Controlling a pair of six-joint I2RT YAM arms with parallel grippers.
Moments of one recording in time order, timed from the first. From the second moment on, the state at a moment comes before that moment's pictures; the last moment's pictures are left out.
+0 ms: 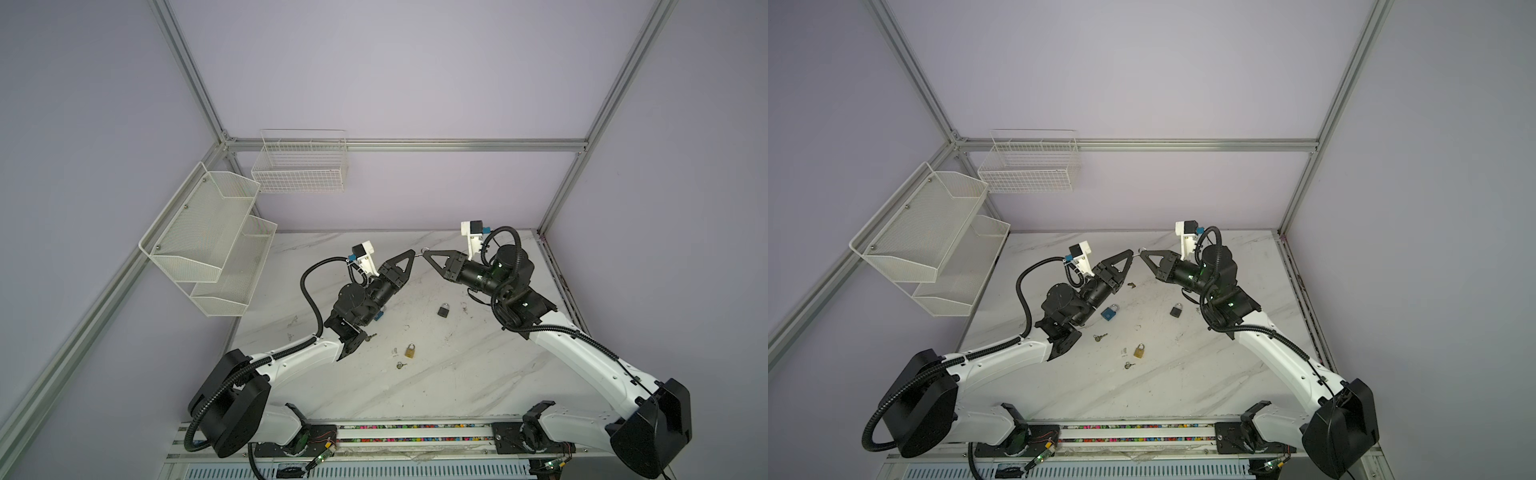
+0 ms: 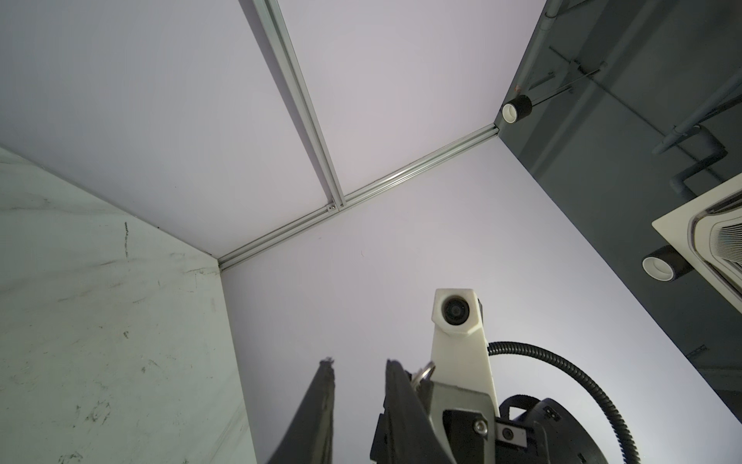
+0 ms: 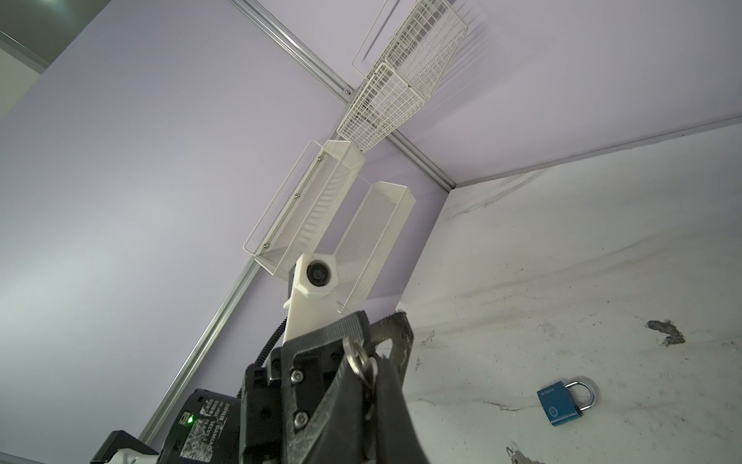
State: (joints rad) left arm -0.71 1.38 0.79 0.90 -0.02 -1.20; right arm 0.55 1.23 1.03 0.20 -0.47 0.91
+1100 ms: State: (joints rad) left arm -0.71 1.36 0.85 0.88 0.02 -1.21; right arm 0.57 1.24 1.03 0.25 -0.45 0.94
